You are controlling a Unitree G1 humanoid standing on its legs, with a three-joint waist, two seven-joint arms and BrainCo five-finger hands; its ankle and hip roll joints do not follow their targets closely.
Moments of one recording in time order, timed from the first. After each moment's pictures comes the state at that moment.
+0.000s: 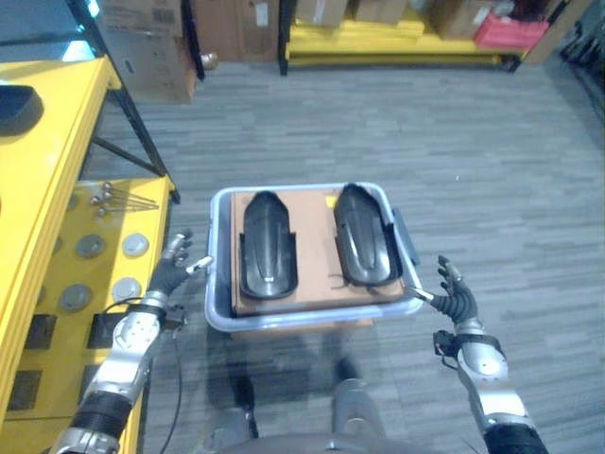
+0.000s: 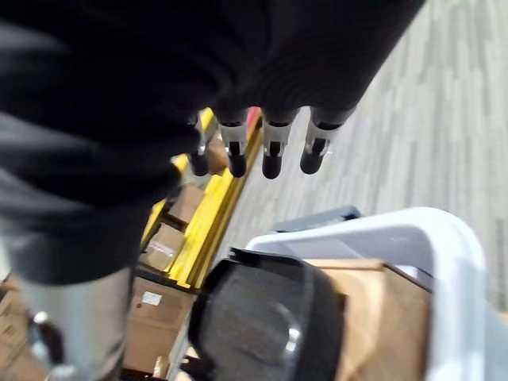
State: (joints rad) left arm -0.04 0.45 -0.08 0.29 -0.28 -0.18 0.02; right arm 0.07 -0.41 -0.08 0.32 0.03 -0.13 -0.11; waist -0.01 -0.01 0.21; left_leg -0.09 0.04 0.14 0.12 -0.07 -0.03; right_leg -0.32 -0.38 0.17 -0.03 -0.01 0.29
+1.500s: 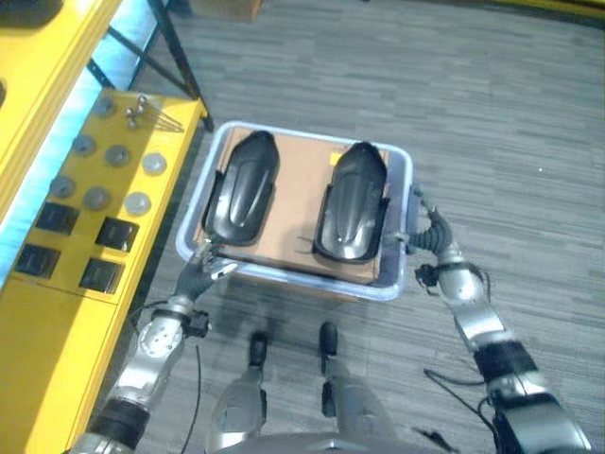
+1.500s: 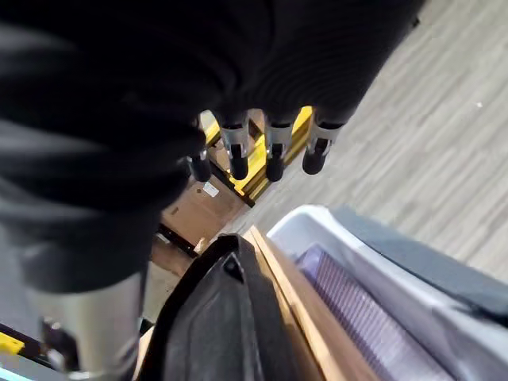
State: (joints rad) left arm -0.05 0.42 -0.27 0.19 -0.31 -0.20 0.03; right arm -0.42 -0.55 0.16 0.45 -0.23 -0.06 -0.29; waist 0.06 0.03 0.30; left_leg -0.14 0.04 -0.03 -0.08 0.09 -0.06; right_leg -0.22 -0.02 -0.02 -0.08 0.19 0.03
